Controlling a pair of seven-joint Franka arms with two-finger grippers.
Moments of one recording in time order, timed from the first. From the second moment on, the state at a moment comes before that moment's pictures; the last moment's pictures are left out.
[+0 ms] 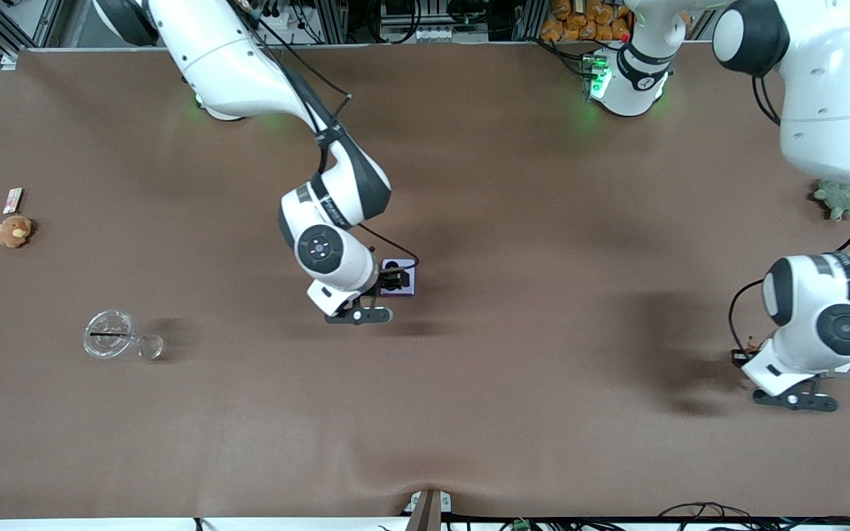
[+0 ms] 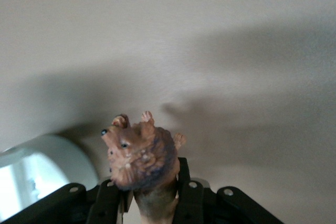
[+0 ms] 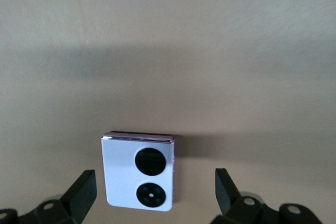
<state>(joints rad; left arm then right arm) 0.06 0.84 0.07 -1.42 0.27 2.33 0.13 0.62 0.72 -0.02 -1.52 0.24 2.18 0.45</state>
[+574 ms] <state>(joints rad) 0.08 0.87 0.08 -1.40 0.27 2.36 0.24 0.68 0.78 -0.02 -1.52 0.23 2.26 0.50</state>
